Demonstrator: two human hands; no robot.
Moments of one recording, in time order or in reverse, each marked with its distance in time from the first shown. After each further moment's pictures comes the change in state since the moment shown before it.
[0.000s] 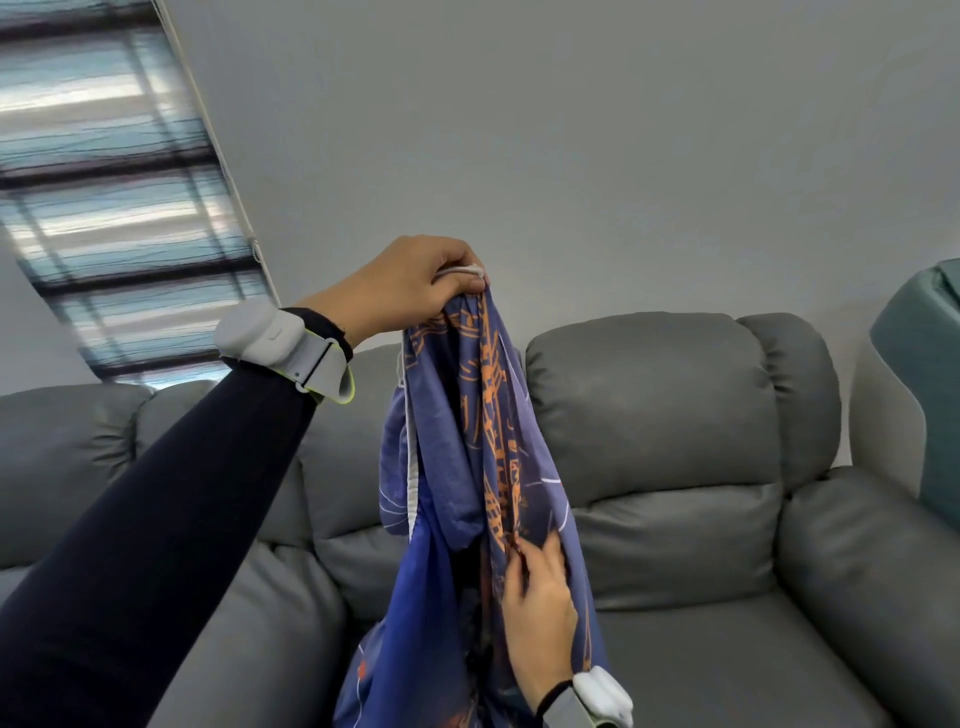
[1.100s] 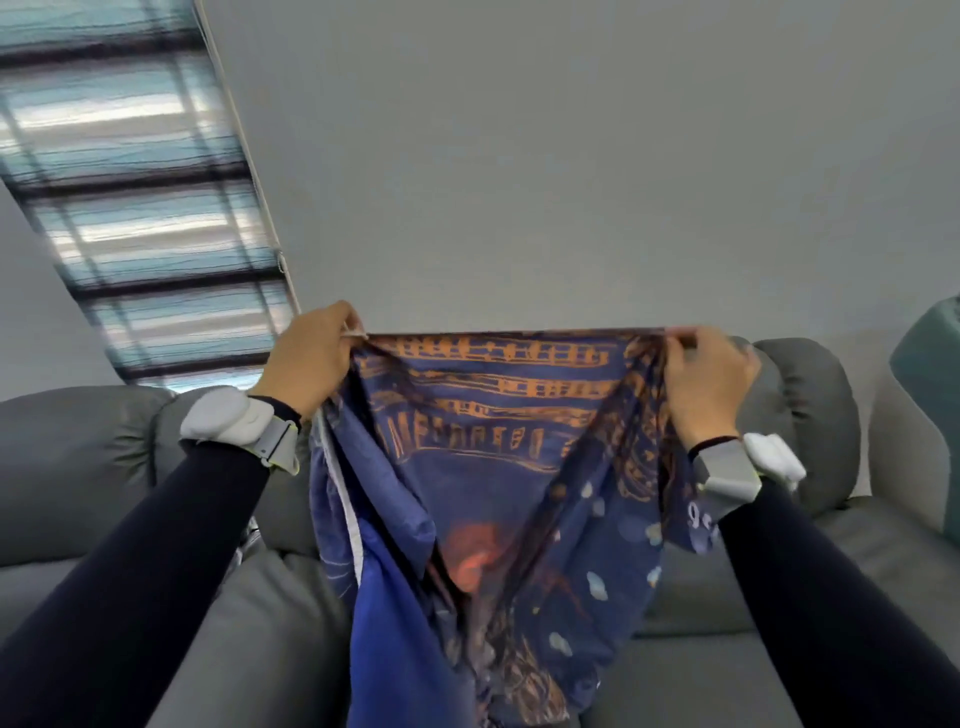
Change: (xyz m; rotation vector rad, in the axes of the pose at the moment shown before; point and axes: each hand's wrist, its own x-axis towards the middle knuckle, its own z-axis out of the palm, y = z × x) left_hand -0.080 -0.107 0.007 0.282 0.282 -0.347; right_hand 0.248 -0.076 -0.124 -0.259 0.331 -0.214
